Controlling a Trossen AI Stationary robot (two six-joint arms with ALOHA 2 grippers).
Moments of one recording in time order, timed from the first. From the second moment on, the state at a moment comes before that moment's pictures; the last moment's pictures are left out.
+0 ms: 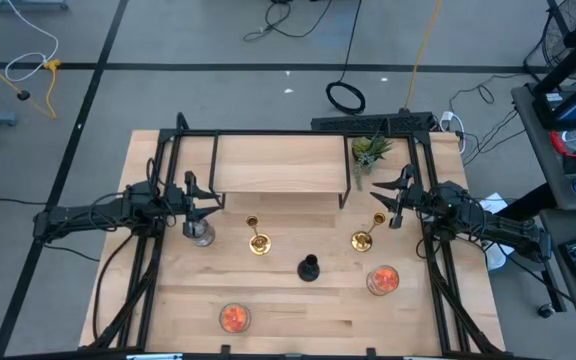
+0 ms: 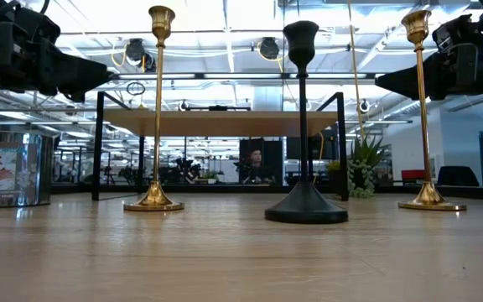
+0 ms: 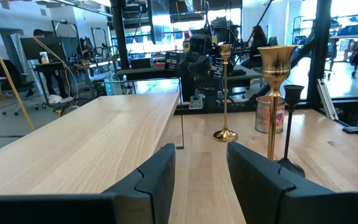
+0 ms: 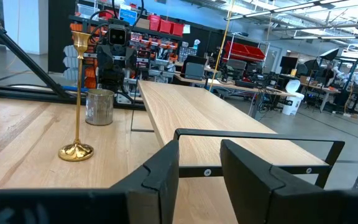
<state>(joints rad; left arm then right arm) 0.16 0.12 0.02 0.15 0.10 0.08 -0.30 0.02 0.02 0.08 -0.05 -0.17</state>
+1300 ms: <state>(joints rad) 0.16 0.12 0.02 0.15 0.10 0.08 -0.30 0.02 0.02 0.08 -0.05 -0.17</state>
